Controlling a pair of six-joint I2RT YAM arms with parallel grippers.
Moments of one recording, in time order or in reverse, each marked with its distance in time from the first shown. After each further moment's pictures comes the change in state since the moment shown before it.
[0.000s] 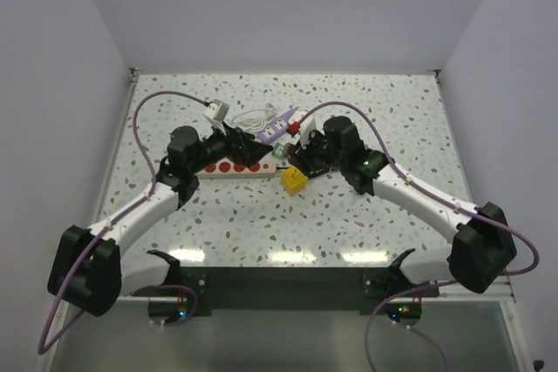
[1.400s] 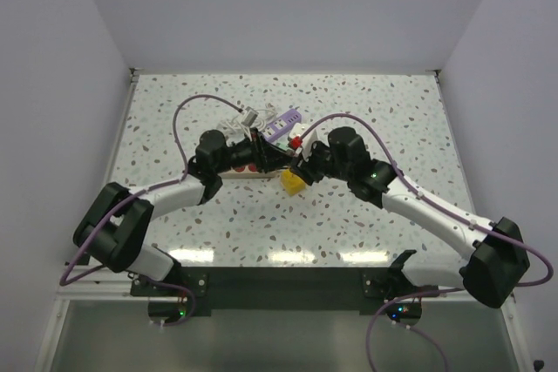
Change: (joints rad) left arm -0.159 0.307 0.010 0.357 0.161 -0.240; right arm 0.071 -0.122 -0.071 -0.012 -0.006 -0.058
